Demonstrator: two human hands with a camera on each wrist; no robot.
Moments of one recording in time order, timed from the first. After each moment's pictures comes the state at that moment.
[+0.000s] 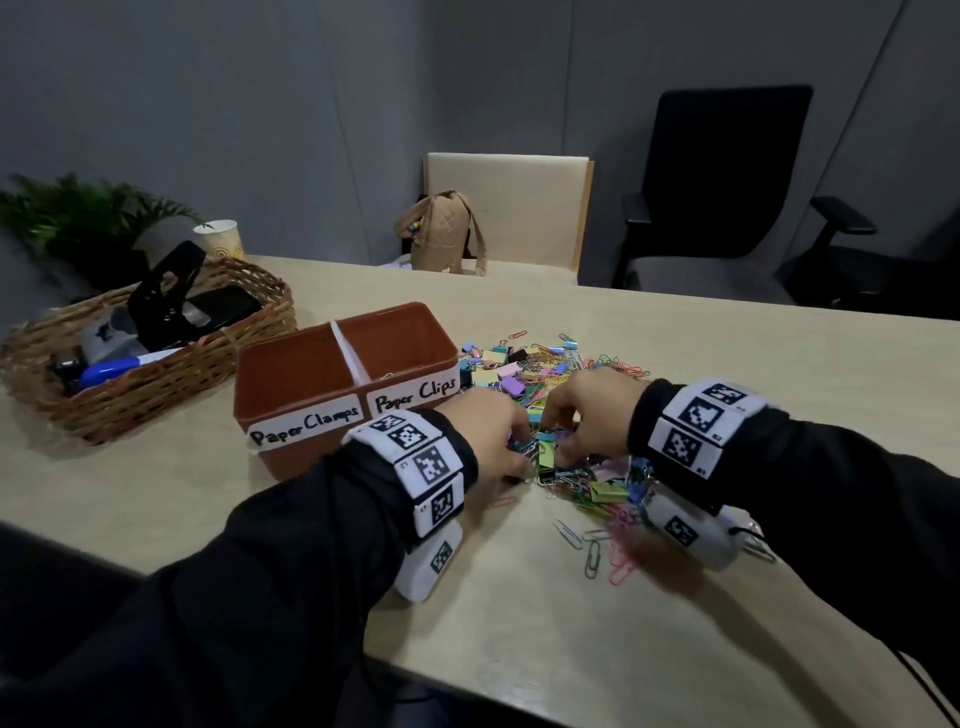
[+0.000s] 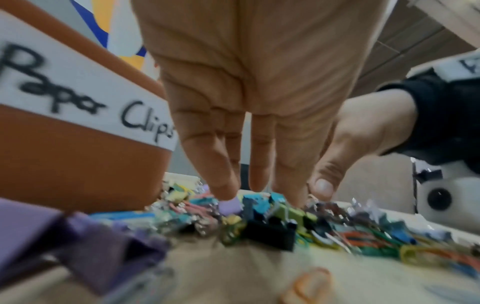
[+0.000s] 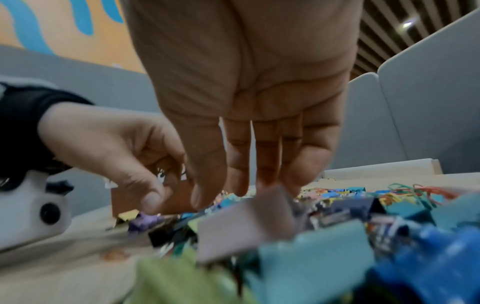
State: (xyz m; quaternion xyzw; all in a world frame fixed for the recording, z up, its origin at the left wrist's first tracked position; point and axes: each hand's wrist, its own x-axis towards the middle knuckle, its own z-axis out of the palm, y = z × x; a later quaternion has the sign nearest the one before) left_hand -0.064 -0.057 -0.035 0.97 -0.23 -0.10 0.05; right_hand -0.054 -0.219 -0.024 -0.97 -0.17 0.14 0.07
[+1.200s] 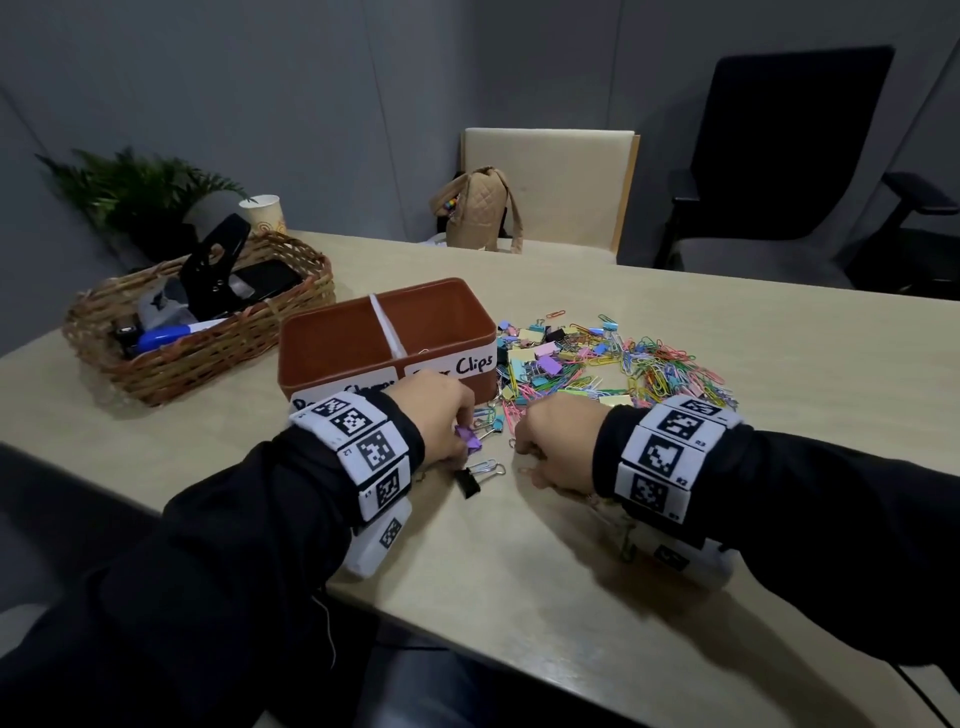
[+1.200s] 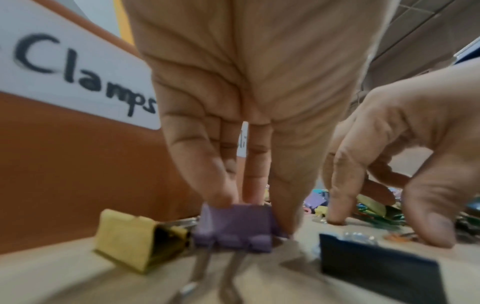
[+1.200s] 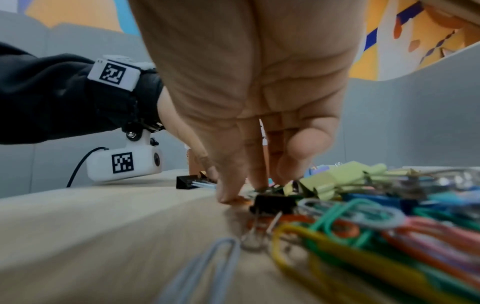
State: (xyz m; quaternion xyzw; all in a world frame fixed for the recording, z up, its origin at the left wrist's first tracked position) left_hand -0.071 0.009 -0.036 0.99 -0.12 -0.11 0.02; right_hand -0.076 -0.154 -0.046 -0.94 -0.30 0.14 -0.06
